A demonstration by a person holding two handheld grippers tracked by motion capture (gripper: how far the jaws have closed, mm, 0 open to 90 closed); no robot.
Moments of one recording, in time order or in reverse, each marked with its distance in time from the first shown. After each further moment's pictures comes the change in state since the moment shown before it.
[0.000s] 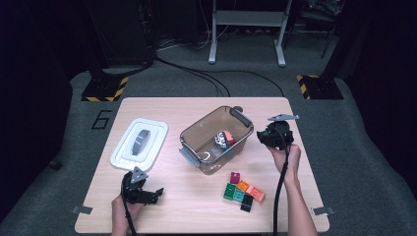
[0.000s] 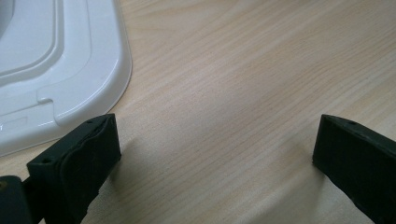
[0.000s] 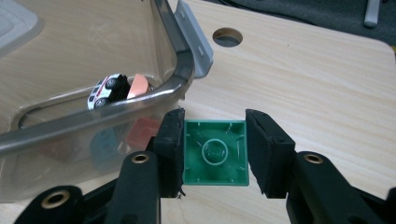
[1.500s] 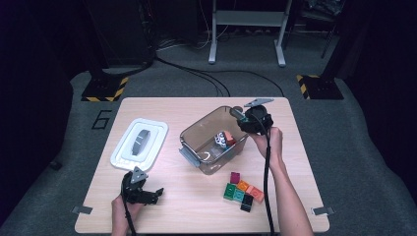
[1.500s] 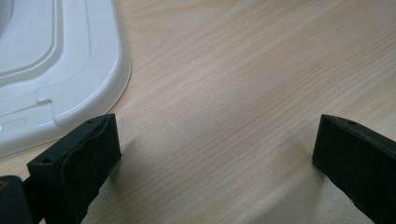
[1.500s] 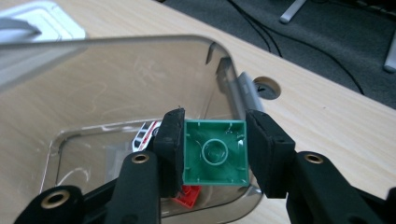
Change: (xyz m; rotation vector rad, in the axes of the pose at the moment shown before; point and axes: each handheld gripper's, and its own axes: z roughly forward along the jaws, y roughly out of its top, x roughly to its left) left arm 0.000 0.000 0.000 0.002 -0.004 0.004; right arm 0.050 0.057 0.017 0.012 0.067 -0.166
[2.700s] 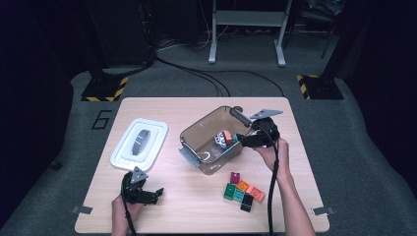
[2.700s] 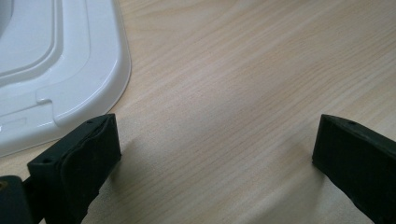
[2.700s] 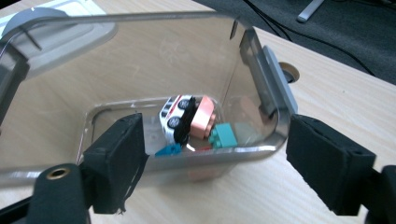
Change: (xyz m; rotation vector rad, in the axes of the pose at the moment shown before) left arm 0.000 0.000 0.000 0.000 0.000 0.000; right arm 0.006 -0.033 -0.032 -0.025 0.065 0.002
